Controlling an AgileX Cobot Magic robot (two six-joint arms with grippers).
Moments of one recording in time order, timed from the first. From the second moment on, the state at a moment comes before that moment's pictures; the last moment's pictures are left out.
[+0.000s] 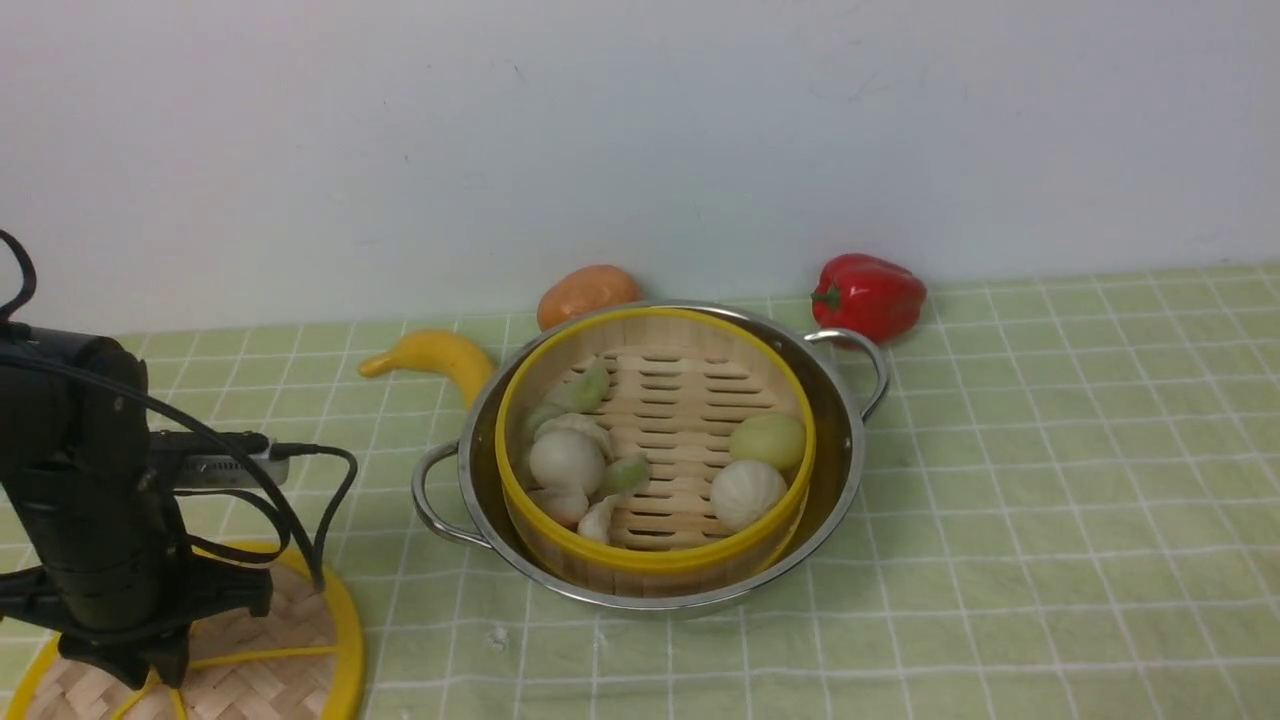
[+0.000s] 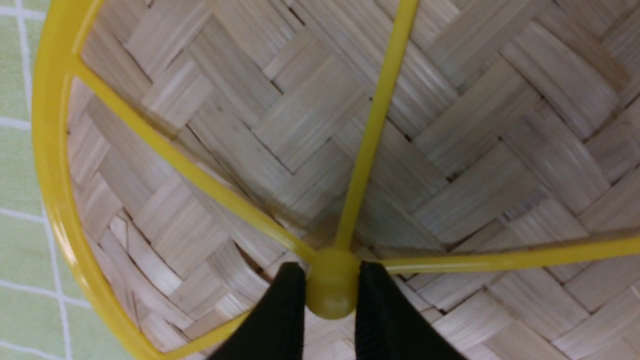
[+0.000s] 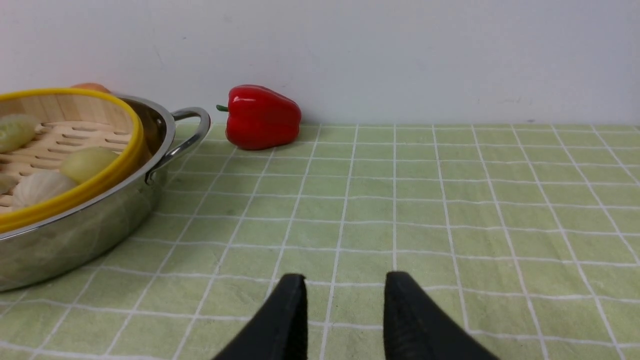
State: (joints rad) right arm 0.13 0.00 0.01 -0.13 0.35 0.28; left arm 0.05 1.73 -0.96 0.22 0.94 -0.22
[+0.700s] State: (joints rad) right arm 0.13 0.00 0.01 -0.14 0.35 0.28; left arm -0.12 1.60 -1.50 0.09 1.07 0.54
